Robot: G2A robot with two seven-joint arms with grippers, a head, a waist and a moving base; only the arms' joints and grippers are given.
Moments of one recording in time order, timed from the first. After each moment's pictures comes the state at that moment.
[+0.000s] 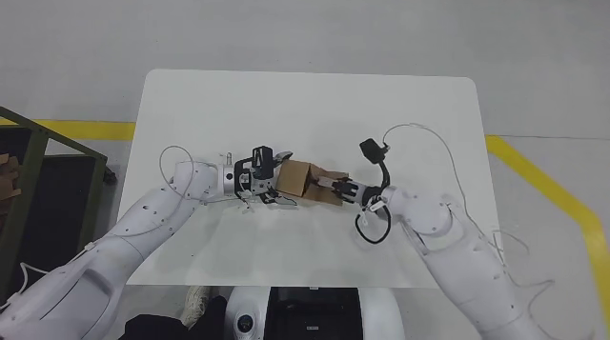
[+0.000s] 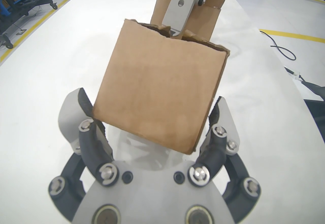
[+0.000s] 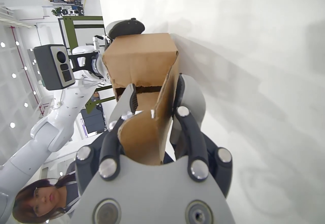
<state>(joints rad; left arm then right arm) 0.92 -0.98 -0.70 -1.07 1.60 -0.82 0.68 -1.29 -1.20 1.06 -1.63 -0.12 0.13 0.72</state>
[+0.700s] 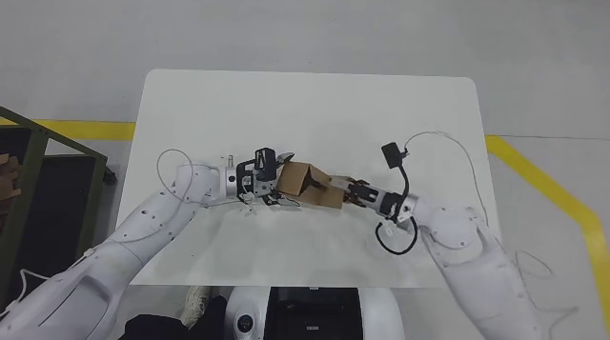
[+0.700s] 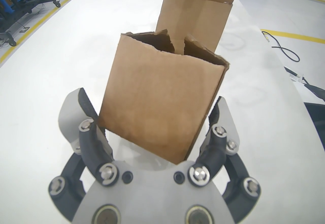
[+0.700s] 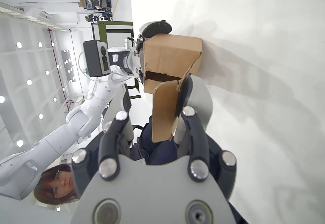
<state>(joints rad) 0.97 -0.98 -0.75 -1.14 1.57 -0.81 0.60 -1.43 -1.17 1.20 -1.72 0.01 -0.01 0.75</state>
